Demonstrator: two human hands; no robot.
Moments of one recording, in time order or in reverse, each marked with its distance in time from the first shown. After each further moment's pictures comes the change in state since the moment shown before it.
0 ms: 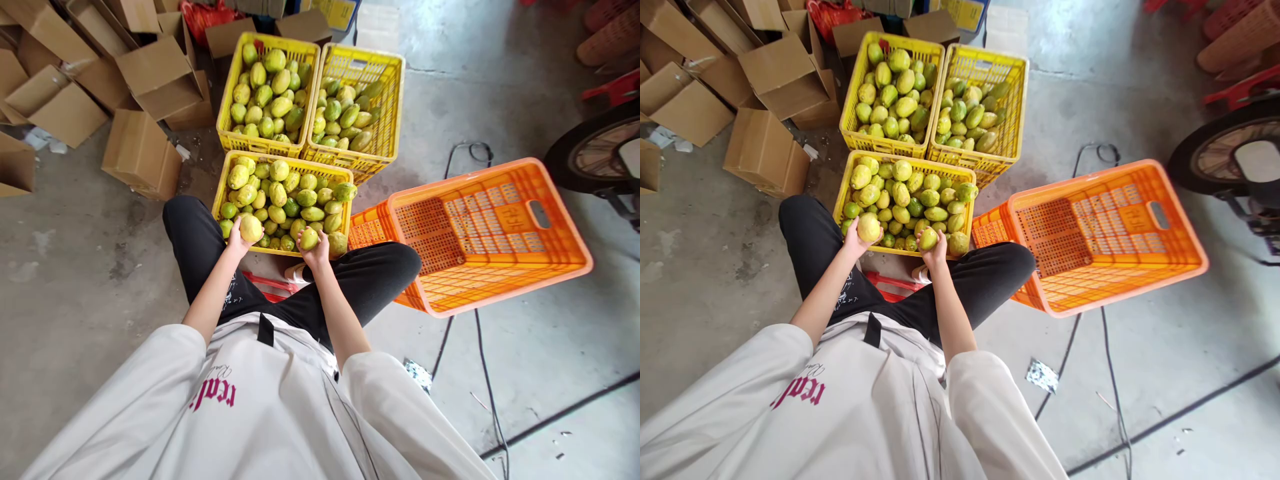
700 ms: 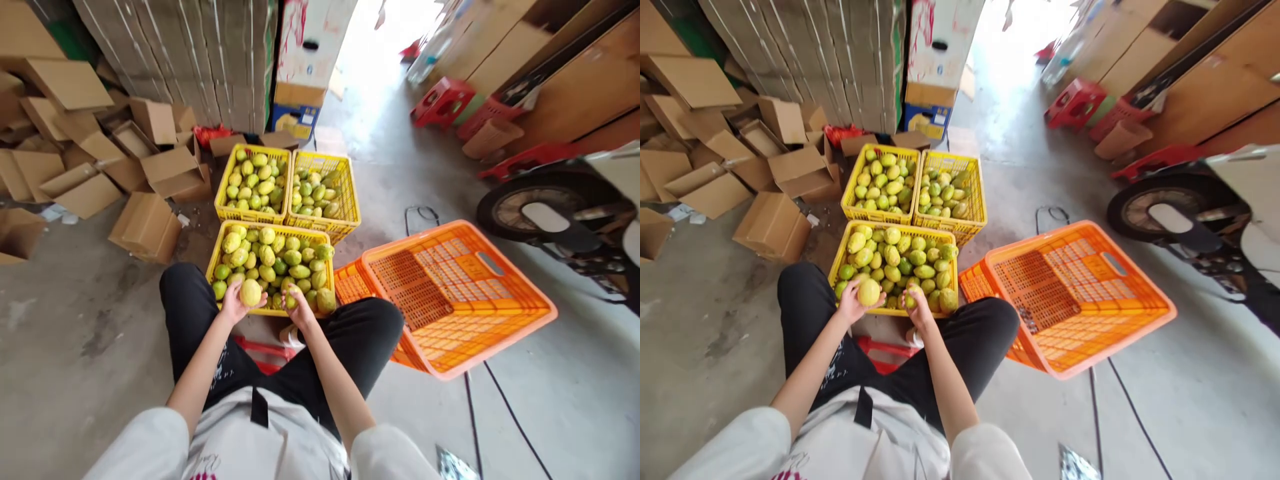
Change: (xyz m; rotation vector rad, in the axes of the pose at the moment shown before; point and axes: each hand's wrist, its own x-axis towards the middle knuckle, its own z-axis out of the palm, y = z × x) left_hand -0.025 -0.003 0.001 -0.031 -0.217 -0.102; right_hand -0.007 0.017 0.006 -0.153 -0.166 -0.066
